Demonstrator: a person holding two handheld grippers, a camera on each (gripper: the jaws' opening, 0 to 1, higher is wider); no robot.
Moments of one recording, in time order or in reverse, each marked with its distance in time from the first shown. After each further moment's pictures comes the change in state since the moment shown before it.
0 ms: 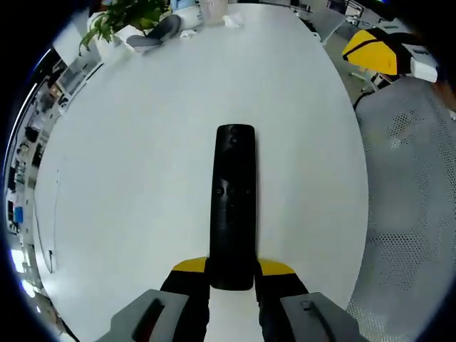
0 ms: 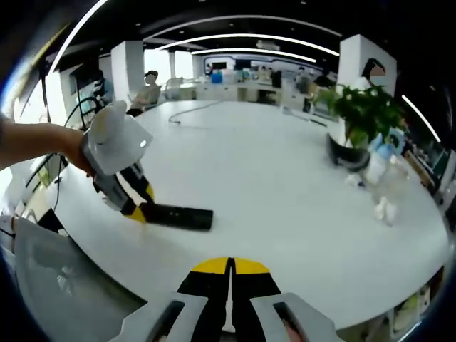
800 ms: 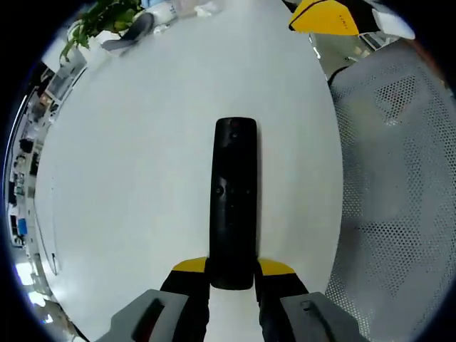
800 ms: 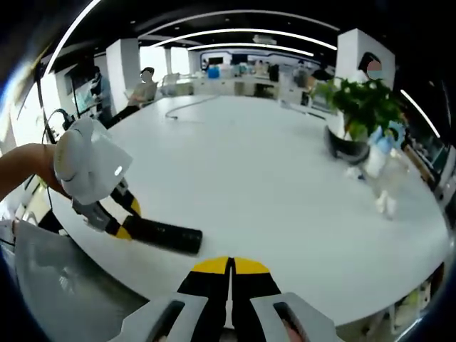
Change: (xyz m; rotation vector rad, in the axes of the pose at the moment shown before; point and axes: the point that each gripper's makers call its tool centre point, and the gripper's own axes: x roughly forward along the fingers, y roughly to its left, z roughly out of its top) left arm -0.004 -0.042 -0.011 0.055 0.074 0.004; right arm 0.002 0.003 -0.006 0.008 0.043 0.017
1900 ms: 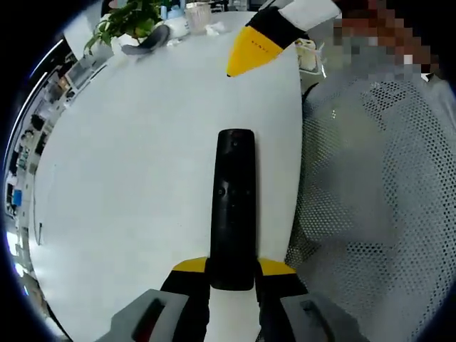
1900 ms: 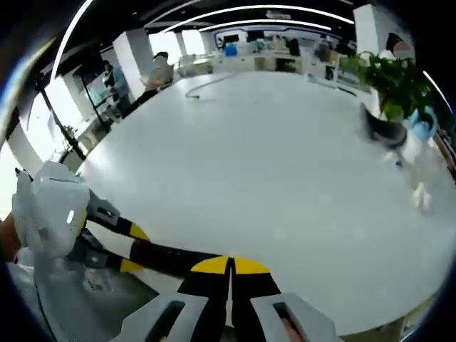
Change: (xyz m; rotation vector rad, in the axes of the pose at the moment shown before) left arm -0.005 -0.051 -0.007 -0.133 -0.156 -0.002; right arm 0.035 0.039 -0.002 0.039 0.178 0.195
